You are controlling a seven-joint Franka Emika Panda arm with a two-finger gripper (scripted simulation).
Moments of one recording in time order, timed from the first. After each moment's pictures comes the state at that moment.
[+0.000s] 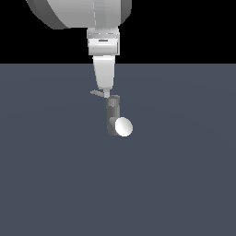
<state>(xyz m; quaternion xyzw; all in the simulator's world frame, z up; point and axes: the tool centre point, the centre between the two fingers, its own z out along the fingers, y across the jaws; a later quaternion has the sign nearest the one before) -0.013 0.037 0.197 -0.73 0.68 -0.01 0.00</state>
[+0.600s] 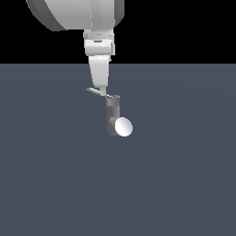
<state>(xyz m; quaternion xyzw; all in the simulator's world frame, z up) 0.008 0.051 0.197 -0.73 0.68 -0.01 0.00</state>
